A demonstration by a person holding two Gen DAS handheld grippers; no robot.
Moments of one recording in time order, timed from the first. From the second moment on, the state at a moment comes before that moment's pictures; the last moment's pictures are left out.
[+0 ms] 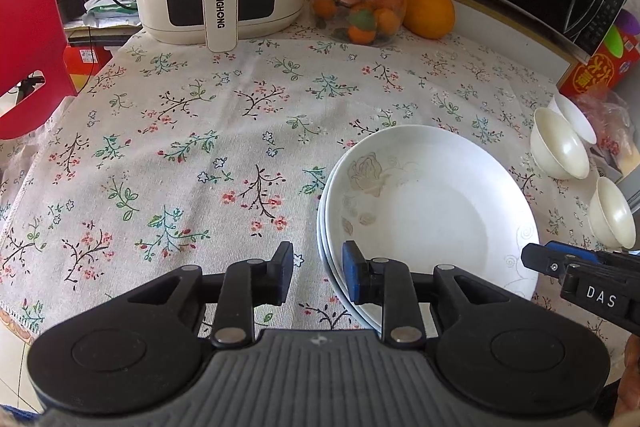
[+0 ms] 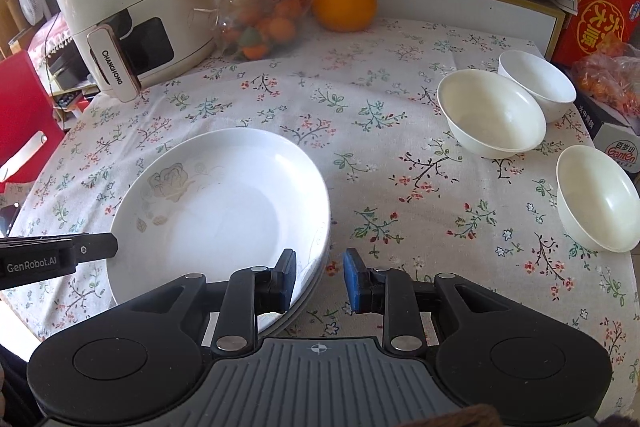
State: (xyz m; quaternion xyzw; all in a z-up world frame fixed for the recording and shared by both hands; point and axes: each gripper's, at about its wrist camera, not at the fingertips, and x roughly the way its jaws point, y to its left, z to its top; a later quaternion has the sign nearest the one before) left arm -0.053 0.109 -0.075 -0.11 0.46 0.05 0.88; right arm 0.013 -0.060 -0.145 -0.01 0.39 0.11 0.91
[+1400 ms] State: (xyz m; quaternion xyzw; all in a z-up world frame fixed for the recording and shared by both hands) left arm 0.010 0.023 -0.046 -0.08 0.41 -0.02 0.91; right arm 0.038 -0.193 -0.115 0.18 0.36 0.07 0.92
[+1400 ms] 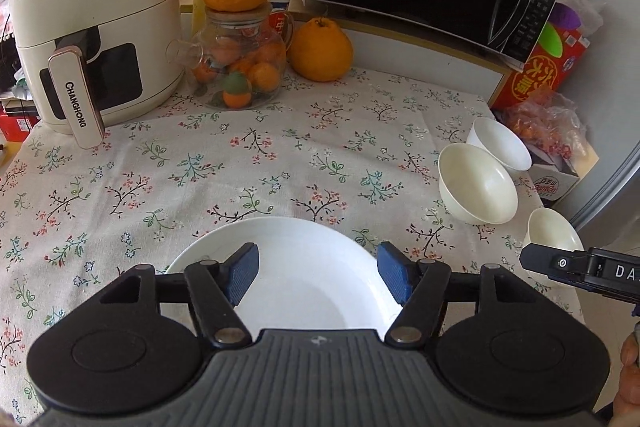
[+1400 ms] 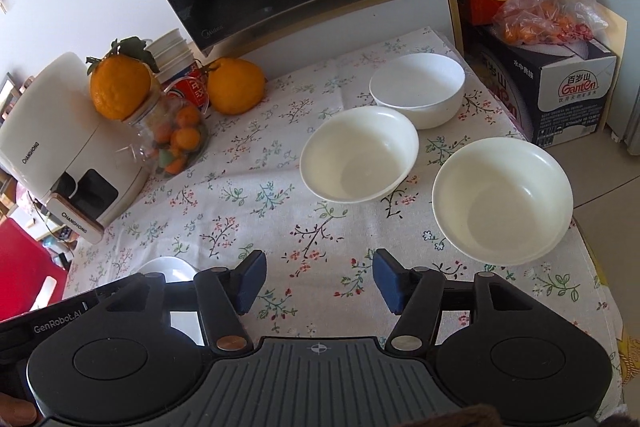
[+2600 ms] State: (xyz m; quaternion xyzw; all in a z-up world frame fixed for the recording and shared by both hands) left arm 0.196 -0.109 -0.055 -0.11 0.43 -0.12 0.89; right arm 0.168 -0.362 -0.110 0.33 0.32 -0.10 0.88
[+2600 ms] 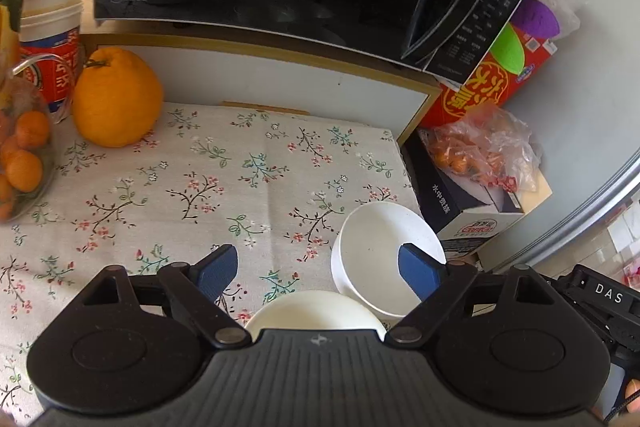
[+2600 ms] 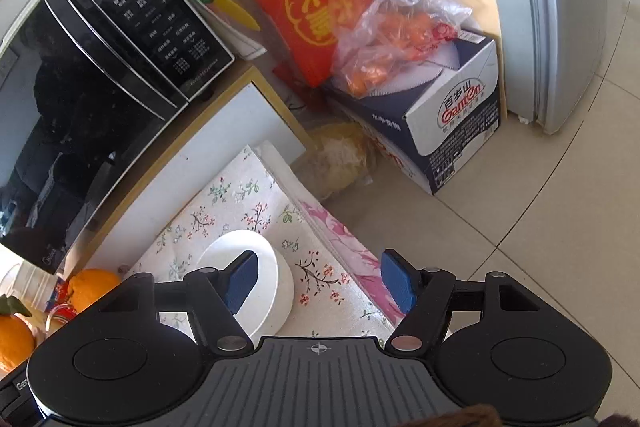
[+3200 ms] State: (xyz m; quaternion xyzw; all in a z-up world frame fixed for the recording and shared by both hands) left arm 0.225 -0.142 -0.087 -0.07 0.45 -0.12 0.88; right arm 0.203 -0.329 -0.133 0.28 0.36 -0.08 0.88
